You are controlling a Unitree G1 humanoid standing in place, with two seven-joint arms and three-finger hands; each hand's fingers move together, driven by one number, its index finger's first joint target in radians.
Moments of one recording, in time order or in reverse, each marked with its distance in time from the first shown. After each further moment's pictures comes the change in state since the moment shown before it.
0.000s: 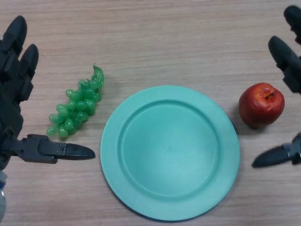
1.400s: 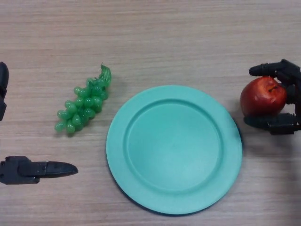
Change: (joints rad) left arm 0.136 -0.071 0.085 -0.054 0.011 -0.080 0.003; right arm -0.295 -0.070 0.117 1.036 -0.312 -0.494 -0.039
